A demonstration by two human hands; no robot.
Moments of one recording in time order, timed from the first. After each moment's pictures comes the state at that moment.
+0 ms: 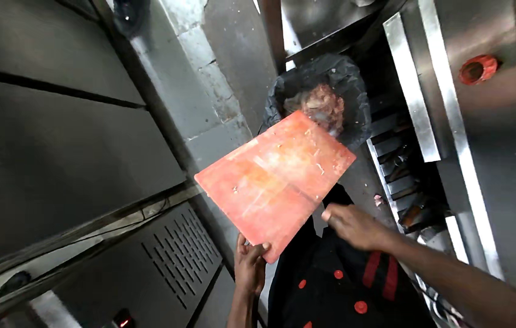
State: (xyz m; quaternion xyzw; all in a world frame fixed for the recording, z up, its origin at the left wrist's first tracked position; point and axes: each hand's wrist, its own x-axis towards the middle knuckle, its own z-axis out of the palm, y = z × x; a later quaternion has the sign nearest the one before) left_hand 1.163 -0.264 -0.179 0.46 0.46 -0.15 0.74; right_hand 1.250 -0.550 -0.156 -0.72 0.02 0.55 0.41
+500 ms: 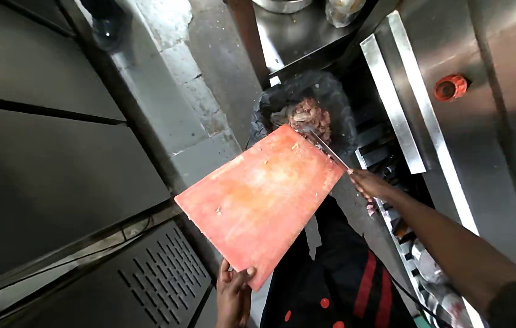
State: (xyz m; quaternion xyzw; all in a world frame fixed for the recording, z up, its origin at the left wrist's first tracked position) left_hand 1.157 -0.258 -0.190 0.49 0.46 -0.14 0.73; right_hand 1.302 -0.673 -0.293 -0.71 0.26 0.51 0.40
